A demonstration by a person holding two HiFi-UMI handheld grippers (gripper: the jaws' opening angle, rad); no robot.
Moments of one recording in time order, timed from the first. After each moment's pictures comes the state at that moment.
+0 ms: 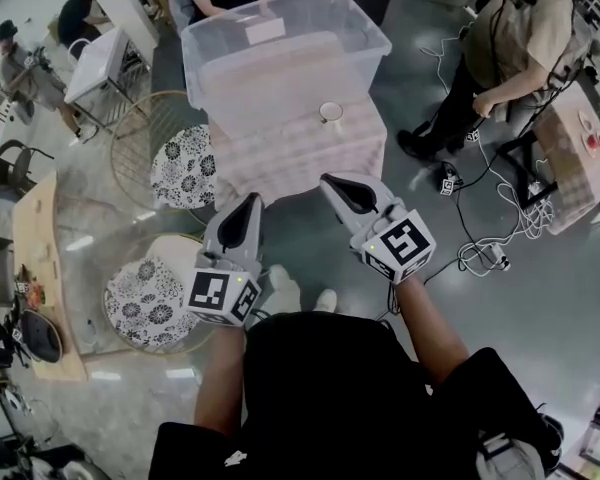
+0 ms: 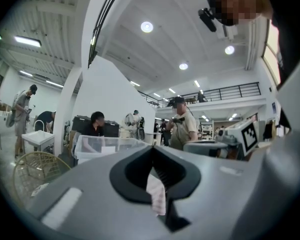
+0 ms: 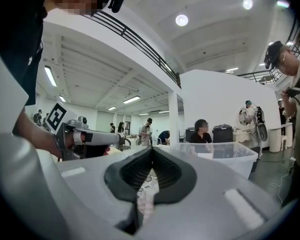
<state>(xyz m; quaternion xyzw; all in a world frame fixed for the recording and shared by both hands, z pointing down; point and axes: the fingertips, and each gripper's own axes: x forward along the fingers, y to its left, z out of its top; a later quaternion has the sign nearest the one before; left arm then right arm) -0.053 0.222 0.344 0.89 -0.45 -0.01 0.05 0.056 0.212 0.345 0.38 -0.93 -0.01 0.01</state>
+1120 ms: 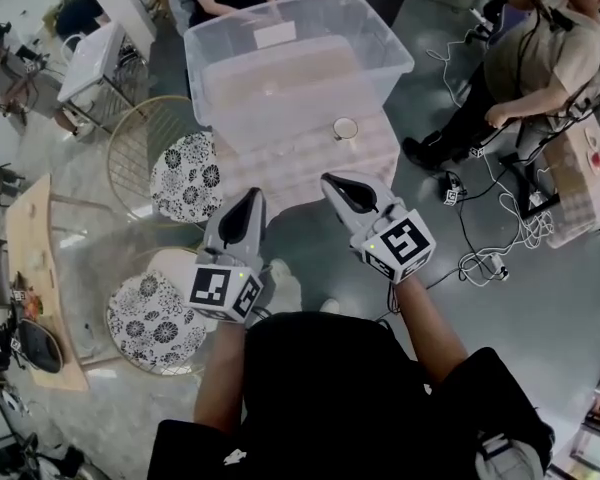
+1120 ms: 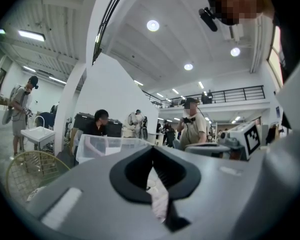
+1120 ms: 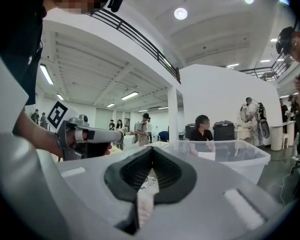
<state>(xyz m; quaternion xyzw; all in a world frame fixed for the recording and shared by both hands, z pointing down) -0.084 0.125 0.353 0.89 -0.46 -0.02 0.07 0.023 0.119 0.358 0.38 -0.93 0.00 0.03</state>
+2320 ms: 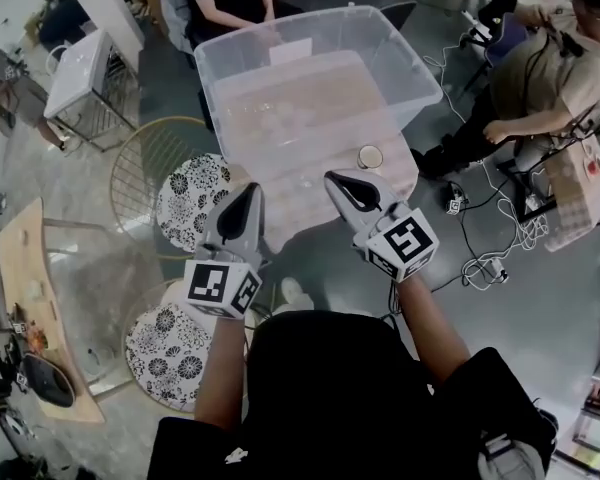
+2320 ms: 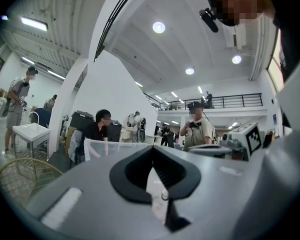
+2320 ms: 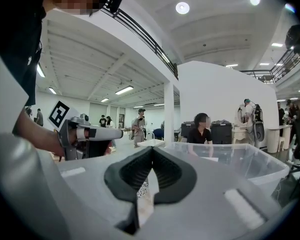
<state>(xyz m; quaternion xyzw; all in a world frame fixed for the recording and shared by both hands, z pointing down) -0.166 -0.002 0.348 0.90 -0.43 -0.04 0.08 -0.052 0.002 0.353 0.41 -0.91 0.00 0.06</state>
